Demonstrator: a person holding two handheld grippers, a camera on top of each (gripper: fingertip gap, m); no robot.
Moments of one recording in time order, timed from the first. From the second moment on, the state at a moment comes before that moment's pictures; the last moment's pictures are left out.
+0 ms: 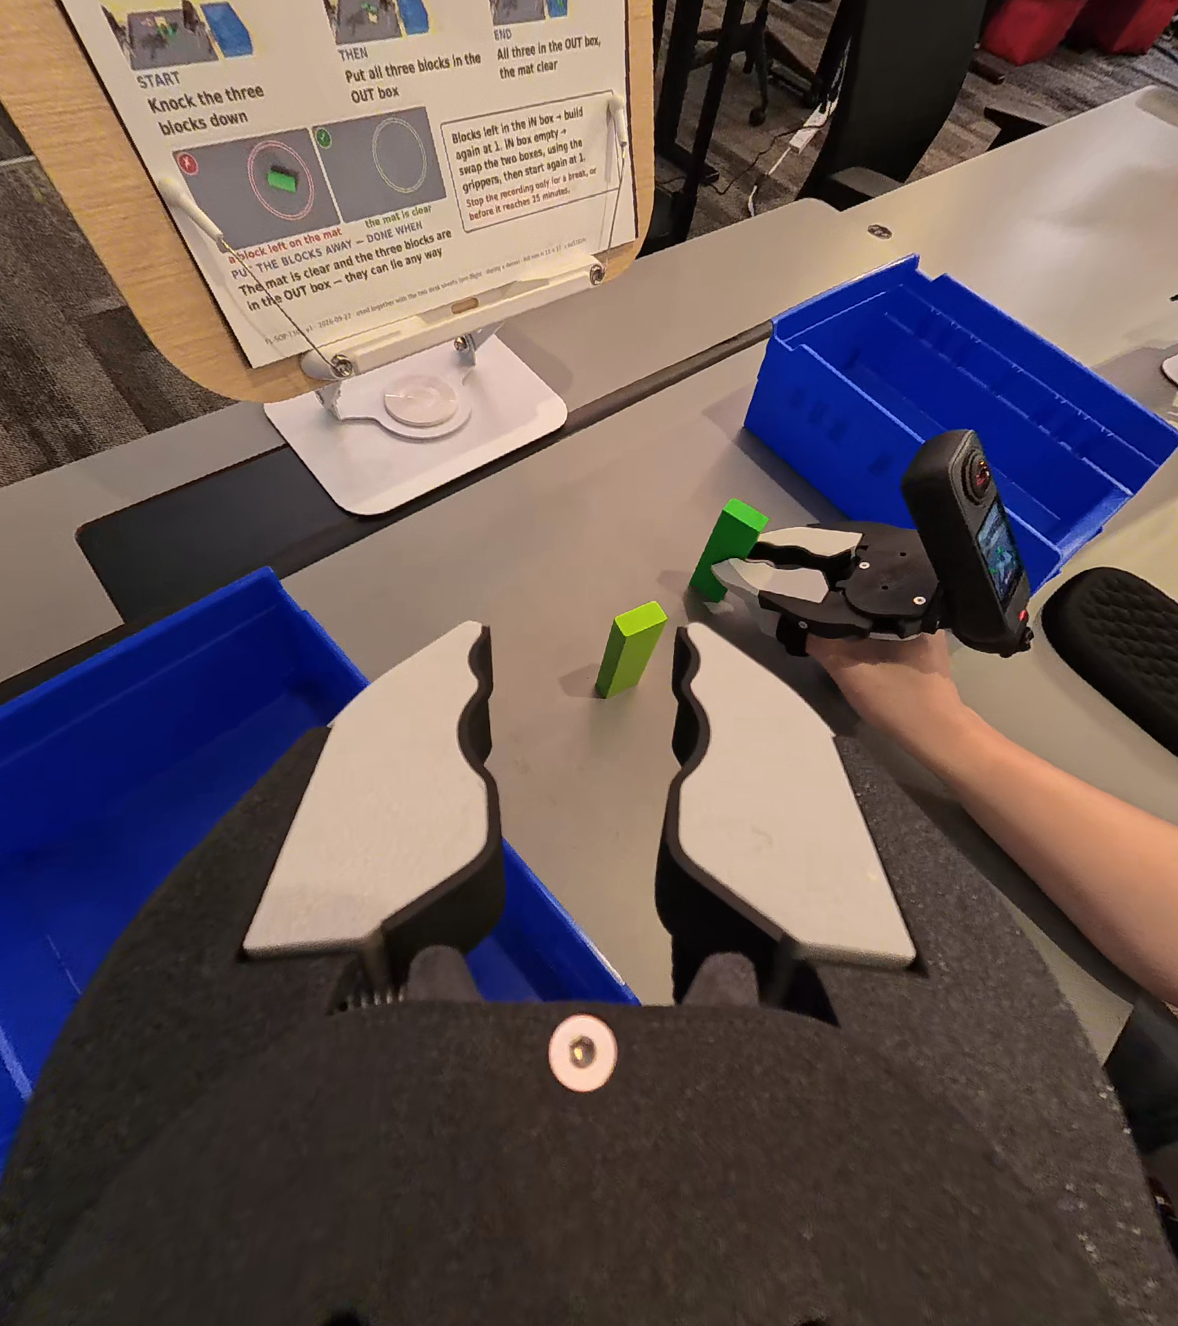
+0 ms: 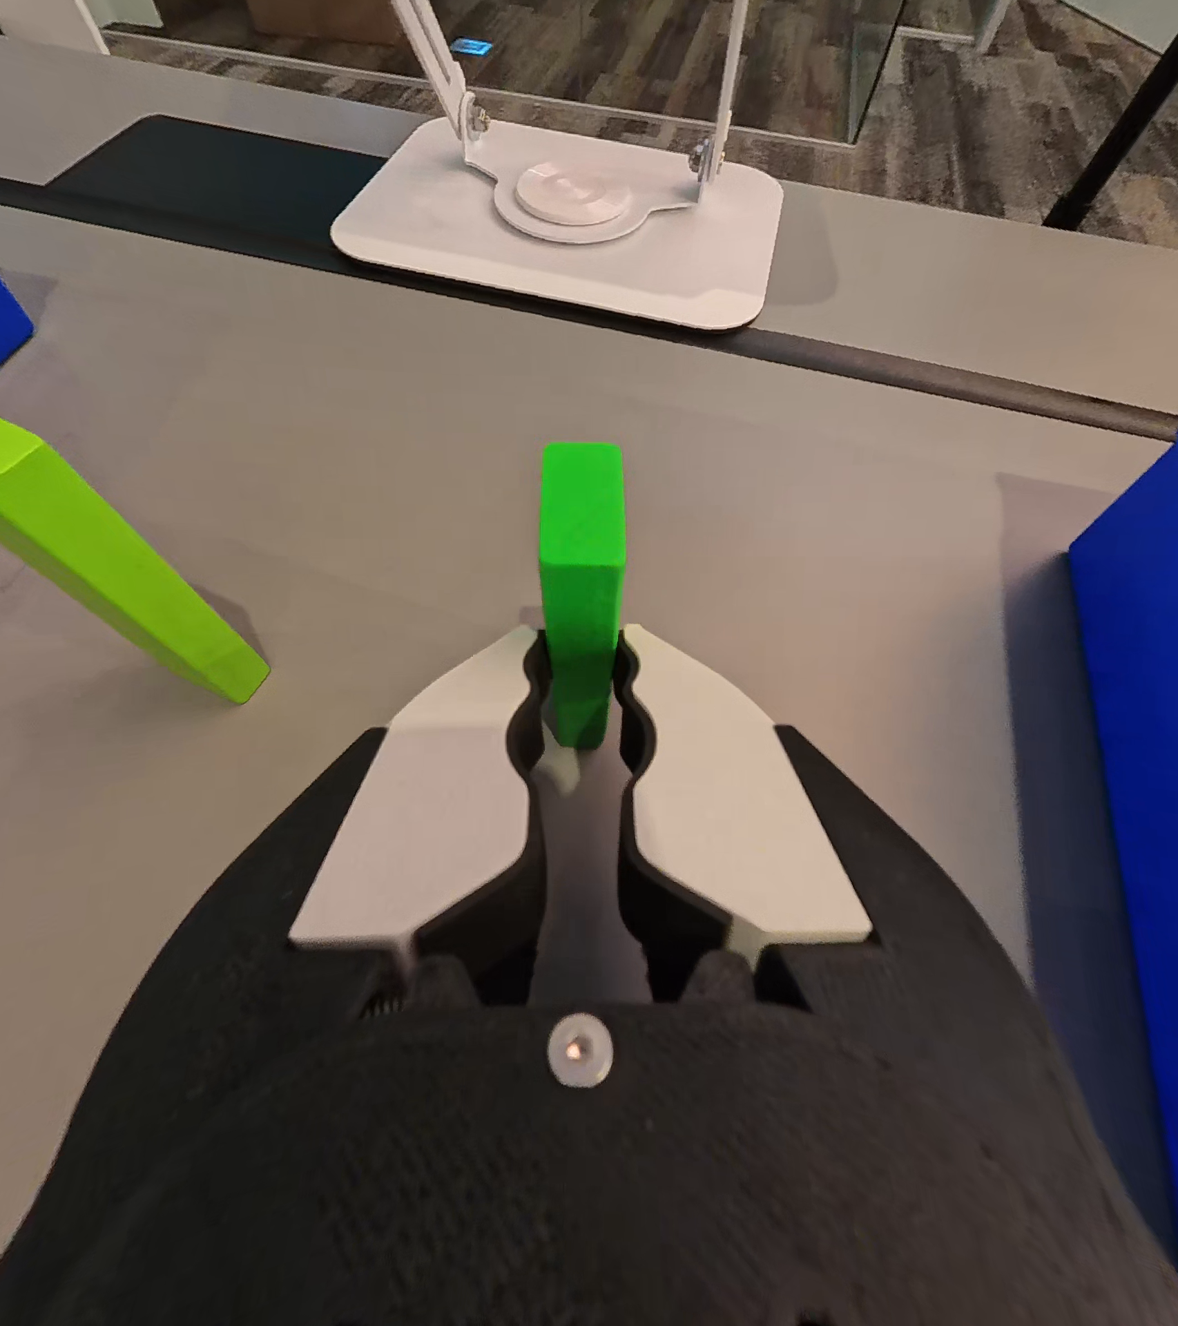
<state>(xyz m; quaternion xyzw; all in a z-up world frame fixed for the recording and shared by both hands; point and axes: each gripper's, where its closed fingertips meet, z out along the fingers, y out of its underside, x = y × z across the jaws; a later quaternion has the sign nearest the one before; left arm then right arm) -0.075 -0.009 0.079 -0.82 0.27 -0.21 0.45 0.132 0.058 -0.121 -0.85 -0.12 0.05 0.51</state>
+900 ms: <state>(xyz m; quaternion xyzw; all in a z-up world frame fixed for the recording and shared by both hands) -0.138 -0.012 0.007 -0.91 0.24 -0.13 0.30 0.137 0.054 -0.118 -0.85 -0.11 0.03 0.51</state>
